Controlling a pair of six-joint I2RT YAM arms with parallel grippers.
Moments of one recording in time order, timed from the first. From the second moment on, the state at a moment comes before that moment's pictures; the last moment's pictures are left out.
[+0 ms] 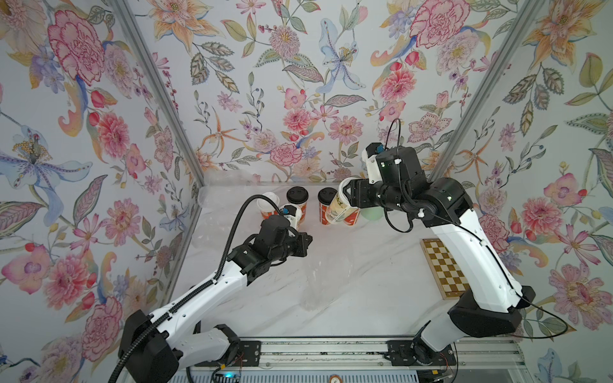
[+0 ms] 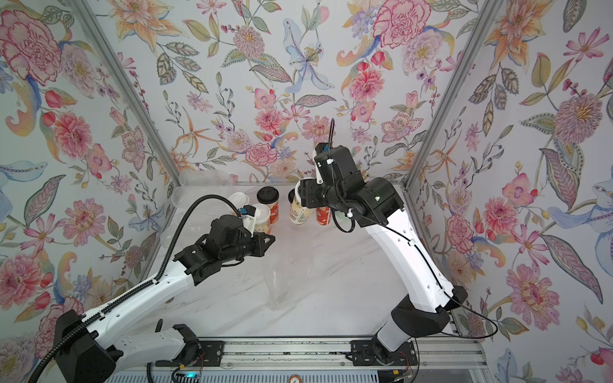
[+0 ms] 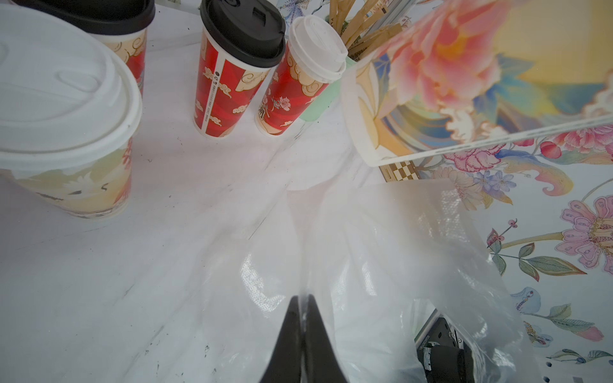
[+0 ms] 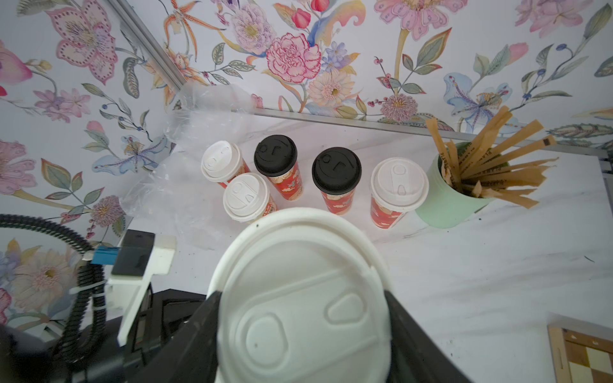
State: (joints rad) left arm -0.69 1.19 0.97 -0.31 0.15 -0.59; right arm 0.75 1.61 2.24 -1.24 0.19 0.38
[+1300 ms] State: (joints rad) left arm -0.69 1.18 0.93 -0.30 0.11 -0.60; right arm 0.90 1.63 2.07 -1.31 0.26 0.46
